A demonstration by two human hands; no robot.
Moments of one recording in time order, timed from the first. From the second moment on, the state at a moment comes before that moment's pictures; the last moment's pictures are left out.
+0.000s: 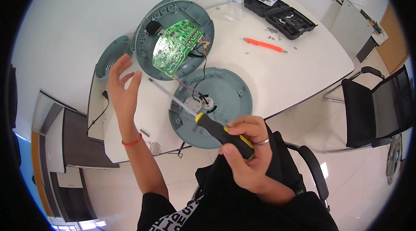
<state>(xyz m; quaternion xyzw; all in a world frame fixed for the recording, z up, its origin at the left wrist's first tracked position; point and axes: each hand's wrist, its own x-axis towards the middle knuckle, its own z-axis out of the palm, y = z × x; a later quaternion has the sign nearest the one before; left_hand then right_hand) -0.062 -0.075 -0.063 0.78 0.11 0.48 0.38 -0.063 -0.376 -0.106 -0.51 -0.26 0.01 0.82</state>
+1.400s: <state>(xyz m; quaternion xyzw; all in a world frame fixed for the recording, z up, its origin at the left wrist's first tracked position) -0.011 -0.039 -0.102 0.77 0.10 0.50 0.39 -0.037 -0.288 -0.105 -0.67 -0.41 -0.16 0.59</state>
